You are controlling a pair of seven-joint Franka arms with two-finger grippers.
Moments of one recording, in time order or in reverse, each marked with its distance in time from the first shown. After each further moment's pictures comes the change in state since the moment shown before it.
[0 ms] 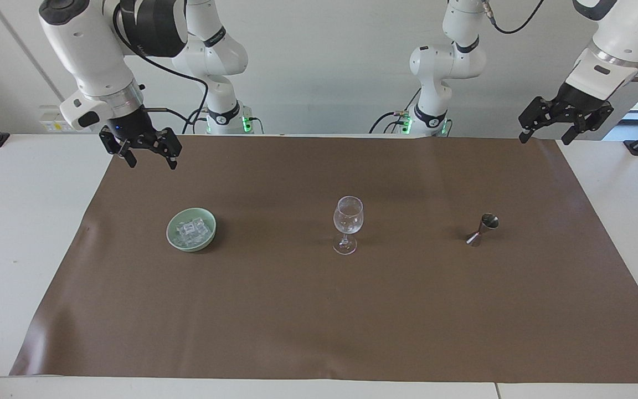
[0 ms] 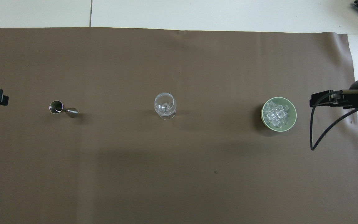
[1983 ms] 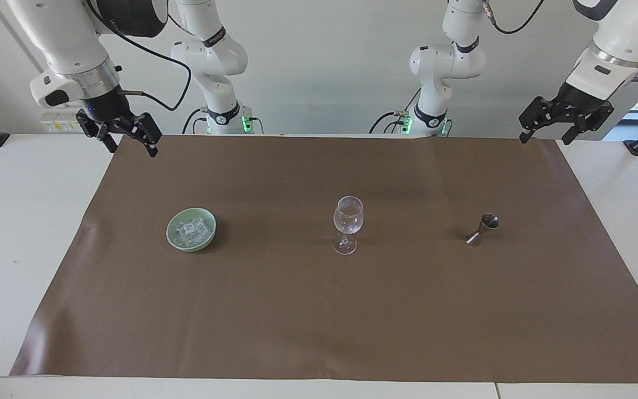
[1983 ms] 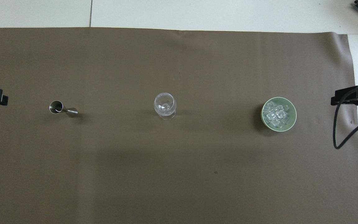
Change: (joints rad) left arm 0.000 0.000 0.001 0.000 0.000 0.000 0.000; right arm -0.035 -0.002 -0.019 0.099 -0.002 -0.098 0.053
